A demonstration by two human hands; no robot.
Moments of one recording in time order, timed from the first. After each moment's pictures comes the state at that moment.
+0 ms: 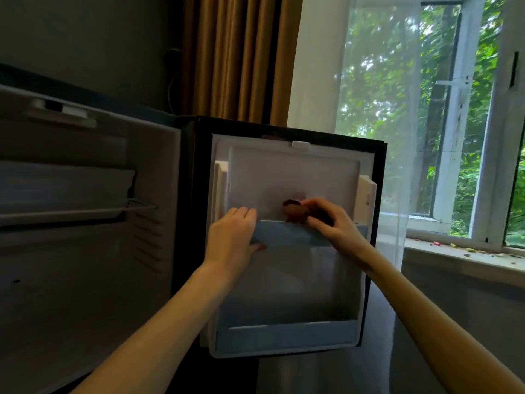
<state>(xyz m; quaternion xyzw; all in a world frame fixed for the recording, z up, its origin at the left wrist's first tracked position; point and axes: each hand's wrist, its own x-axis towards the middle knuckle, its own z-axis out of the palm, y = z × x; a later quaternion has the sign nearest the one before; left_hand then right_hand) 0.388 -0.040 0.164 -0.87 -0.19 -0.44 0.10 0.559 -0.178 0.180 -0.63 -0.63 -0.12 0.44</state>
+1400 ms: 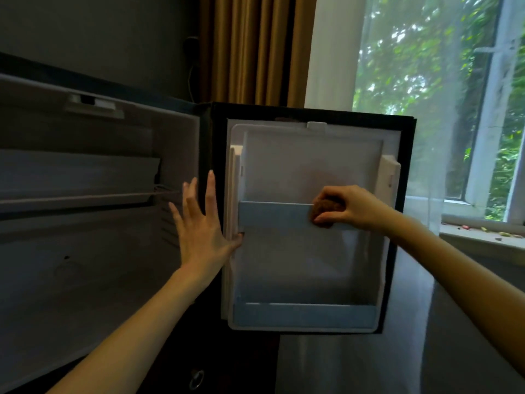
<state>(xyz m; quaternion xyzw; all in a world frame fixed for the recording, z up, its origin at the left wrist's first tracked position) 0.348 0.001 0.122 -0.79 -0.27 -0.54 0.02 0.561 -0.188 0.207 -0.74 -0.62 -0.17 0.20</state>
